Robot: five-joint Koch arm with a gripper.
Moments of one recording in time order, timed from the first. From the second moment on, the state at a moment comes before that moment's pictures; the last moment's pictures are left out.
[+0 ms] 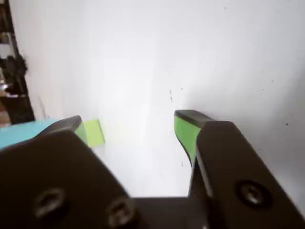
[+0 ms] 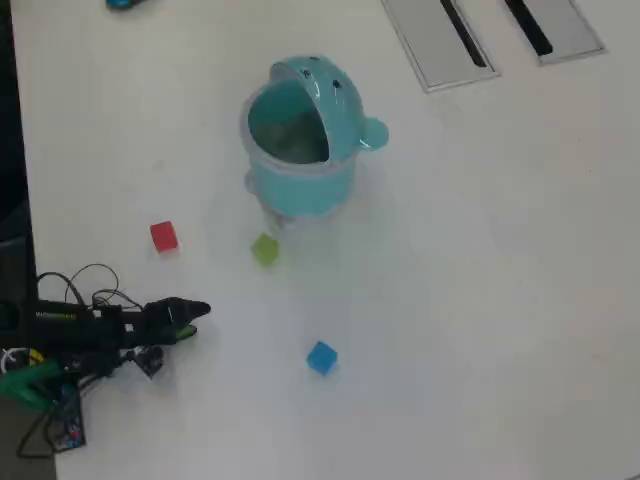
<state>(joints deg) 0.9 131.2 177.5 -4.2 -8.4</state>
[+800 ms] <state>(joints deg) 0.0 131.2 177.6 -4.3 -8.4</state>
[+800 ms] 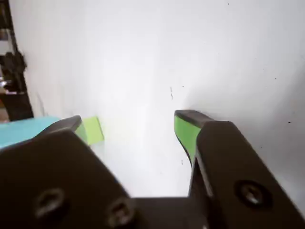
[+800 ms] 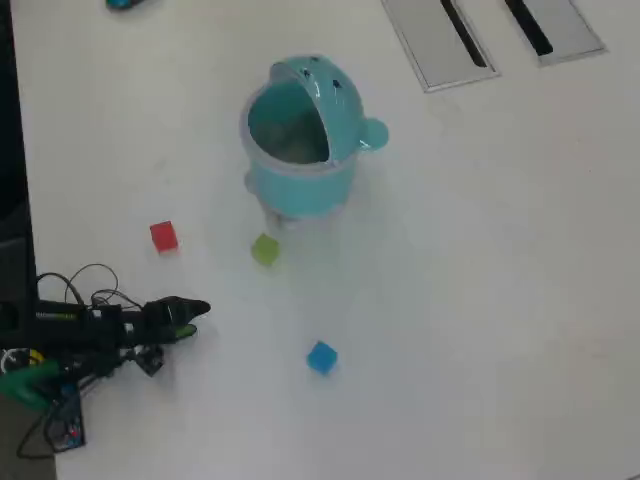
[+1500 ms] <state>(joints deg) -3.0 131.2 177.6 -26.2 -11.0</state>
